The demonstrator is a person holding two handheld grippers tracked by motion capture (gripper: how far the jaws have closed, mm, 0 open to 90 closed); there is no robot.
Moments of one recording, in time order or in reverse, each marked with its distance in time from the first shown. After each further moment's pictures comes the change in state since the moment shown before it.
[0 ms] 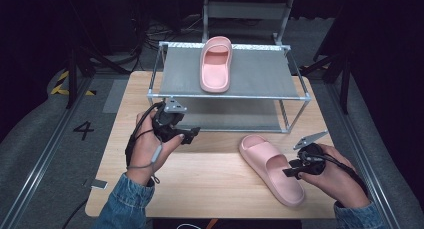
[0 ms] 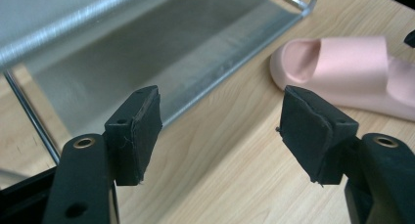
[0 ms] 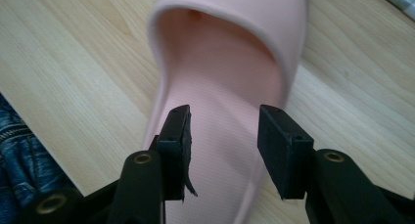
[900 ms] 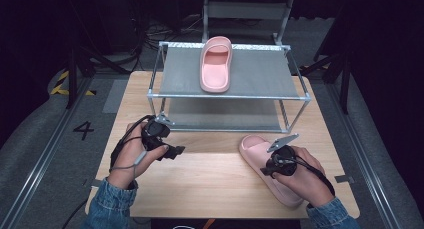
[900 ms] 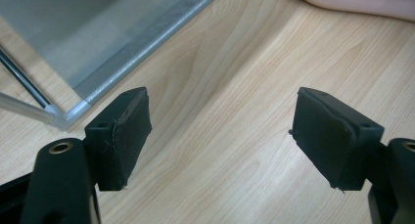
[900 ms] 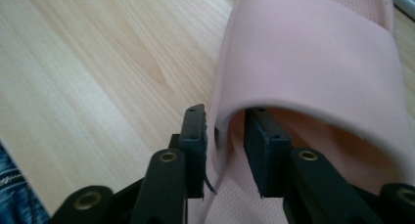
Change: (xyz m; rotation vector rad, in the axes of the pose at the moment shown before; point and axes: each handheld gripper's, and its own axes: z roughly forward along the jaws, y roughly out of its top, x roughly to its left) left arm 0.030 -0.041 0.015 0.219 -0.078 0.034; right arm 0.035 0.031 0.044 -0.037 -0.007 -0.060
